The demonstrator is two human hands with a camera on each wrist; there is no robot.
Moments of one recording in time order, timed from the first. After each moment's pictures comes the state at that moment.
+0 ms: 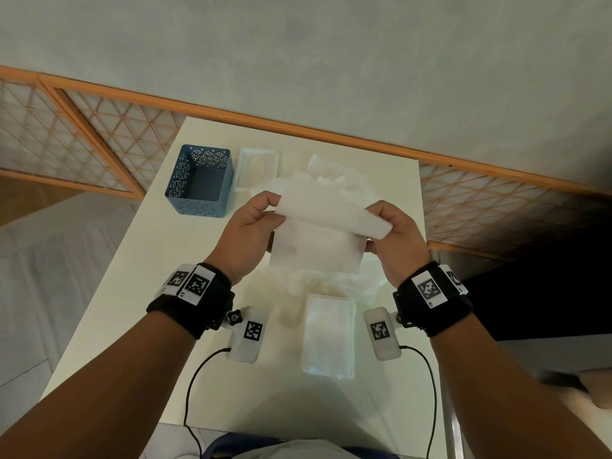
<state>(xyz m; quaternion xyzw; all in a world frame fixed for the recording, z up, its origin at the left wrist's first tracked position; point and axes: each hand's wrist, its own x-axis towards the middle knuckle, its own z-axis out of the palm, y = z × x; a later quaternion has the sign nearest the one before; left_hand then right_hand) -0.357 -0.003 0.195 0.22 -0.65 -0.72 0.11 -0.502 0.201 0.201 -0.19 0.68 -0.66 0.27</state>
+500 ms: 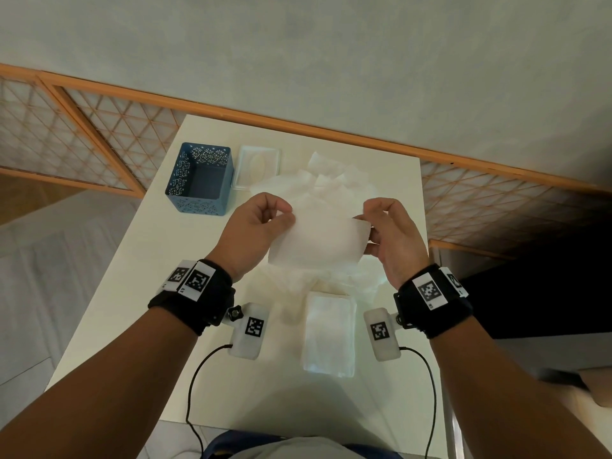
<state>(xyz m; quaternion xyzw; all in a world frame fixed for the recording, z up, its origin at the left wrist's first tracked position) -0.363 -0.010 0.176 0.25 -0.68 -0.68 0.14 -0.504 0.202 0.197 -0.09 0.69 -0.66 0.29</state>
